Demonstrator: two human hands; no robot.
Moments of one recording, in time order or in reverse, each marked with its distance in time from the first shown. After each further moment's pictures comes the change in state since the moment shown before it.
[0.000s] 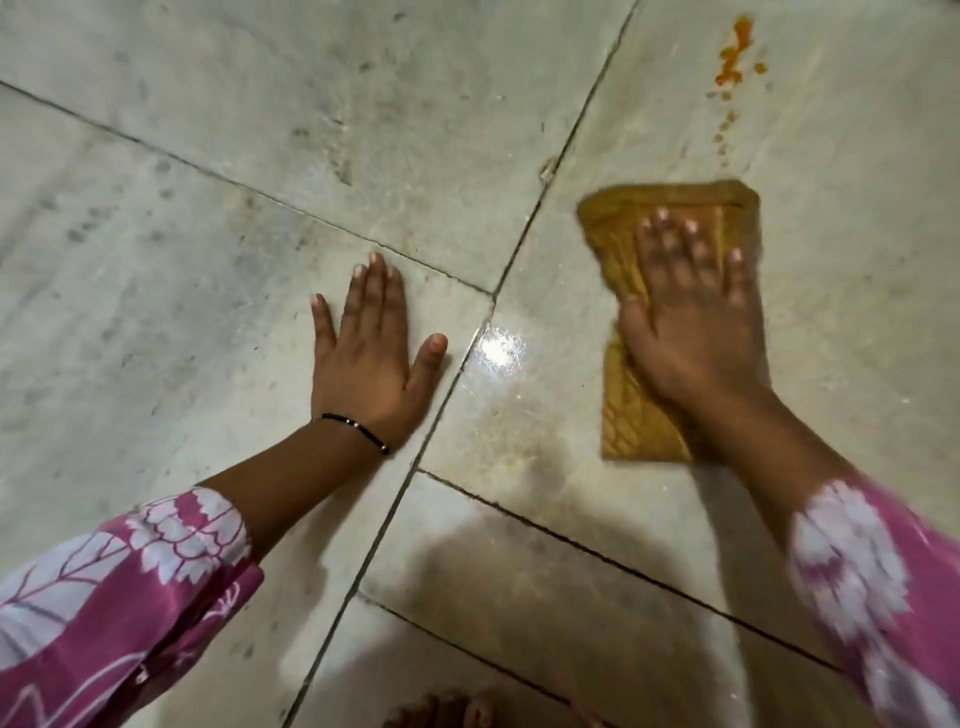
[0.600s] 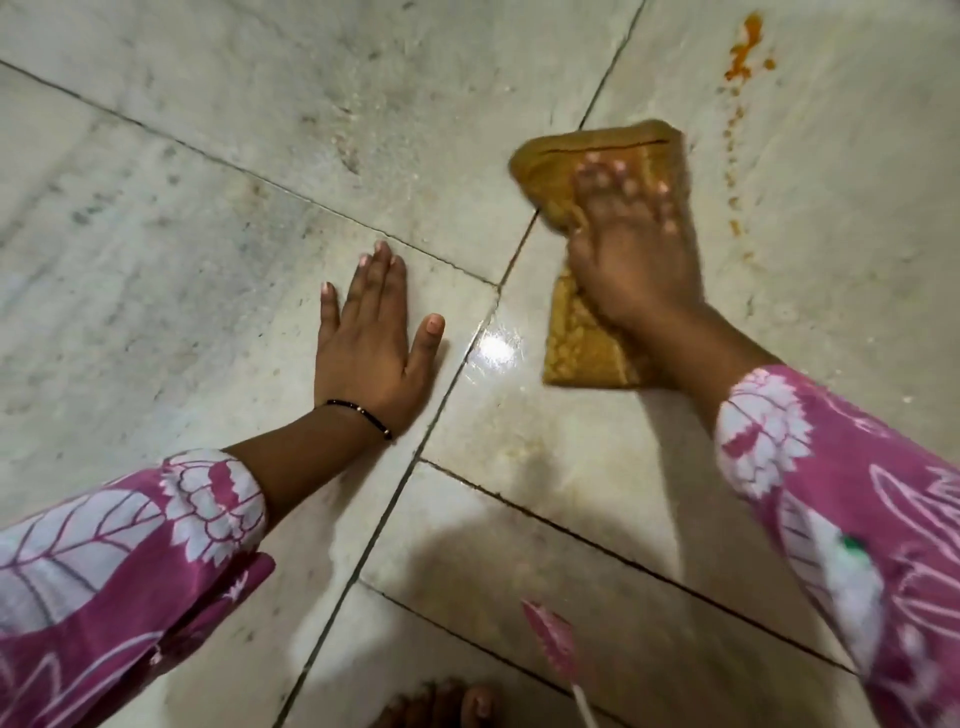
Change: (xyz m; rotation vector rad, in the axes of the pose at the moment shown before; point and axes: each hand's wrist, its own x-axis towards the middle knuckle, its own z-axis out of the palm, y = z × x) left_hand 0.002 -0.001 0.000 -0.095 0.054 -0.009; right_hand 0.060 -0.034 -0.001 0.061 0.039 -0.121
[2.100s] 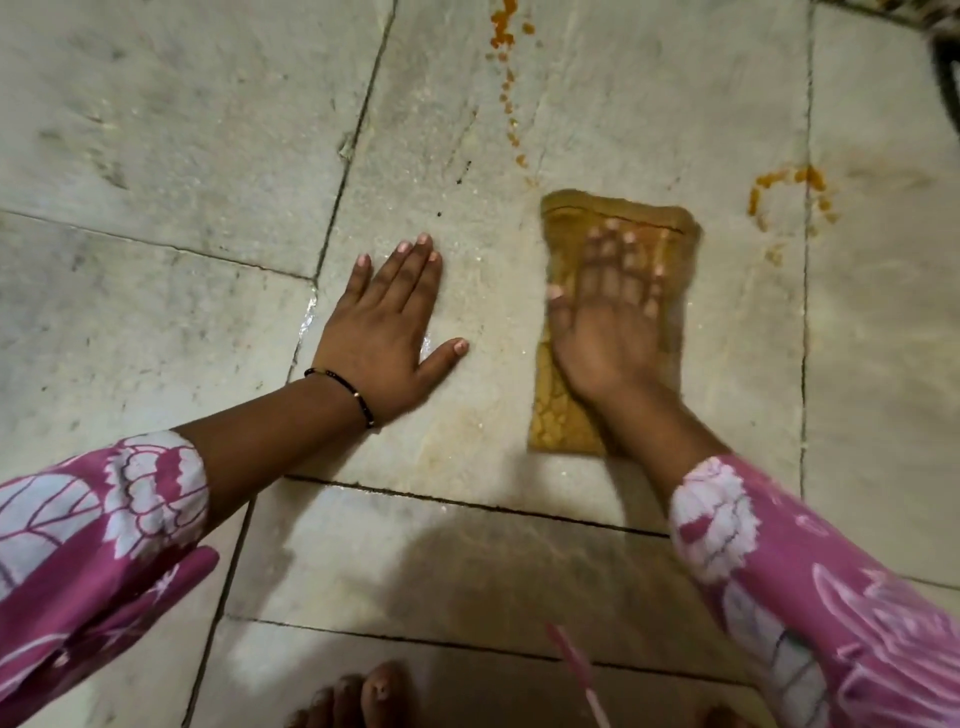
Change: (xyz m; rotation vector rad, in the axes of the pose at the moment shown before) left_hand 0.018 0.116 0.031 0.123 -0.121 0.562; right_hand -0.134 0.077 0.011 -0.003 0.050 0.509
